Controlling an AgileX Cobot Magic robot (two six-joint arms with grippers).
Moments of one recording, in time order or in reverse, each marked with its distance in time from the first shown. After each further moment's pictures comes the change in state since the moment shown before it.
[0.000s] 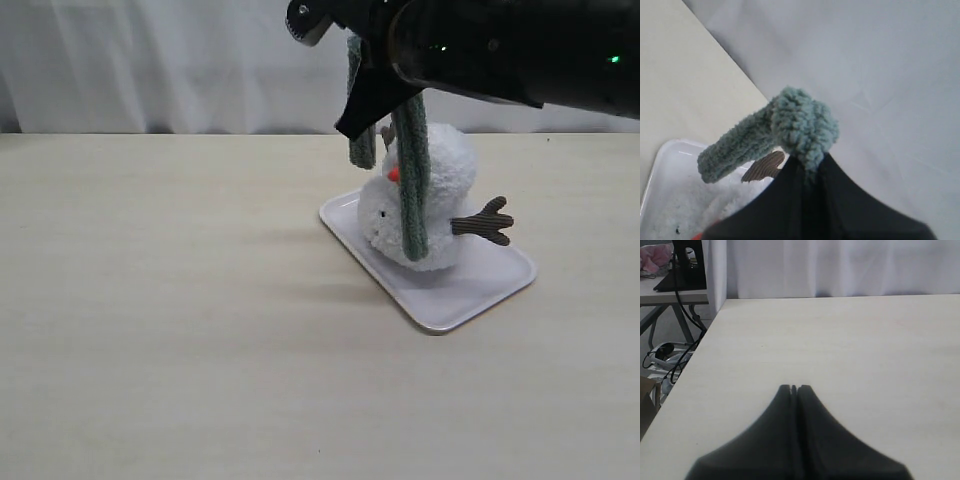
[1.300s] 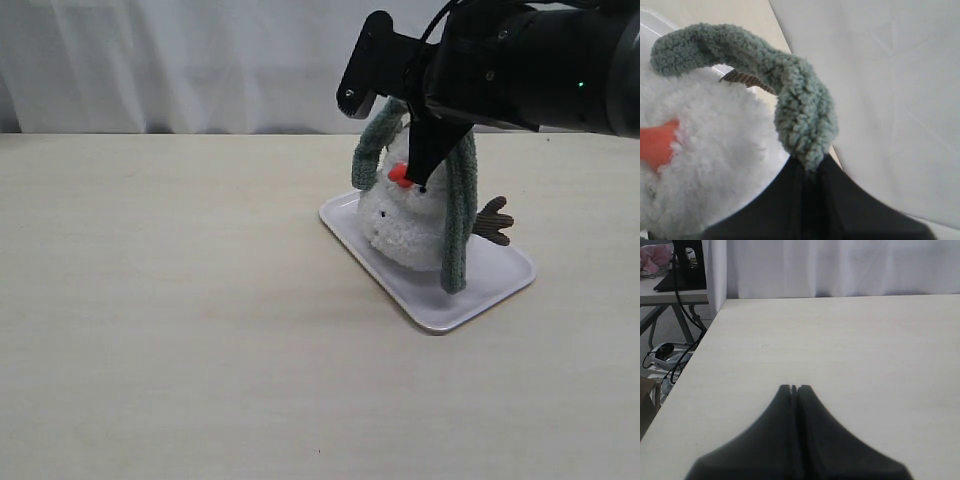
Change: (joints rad) left arm 0.000 0.000 0.000 0.000 0.000 0.000; right arm -0.103 0.076 0.047 0.043 0.071 -0.303
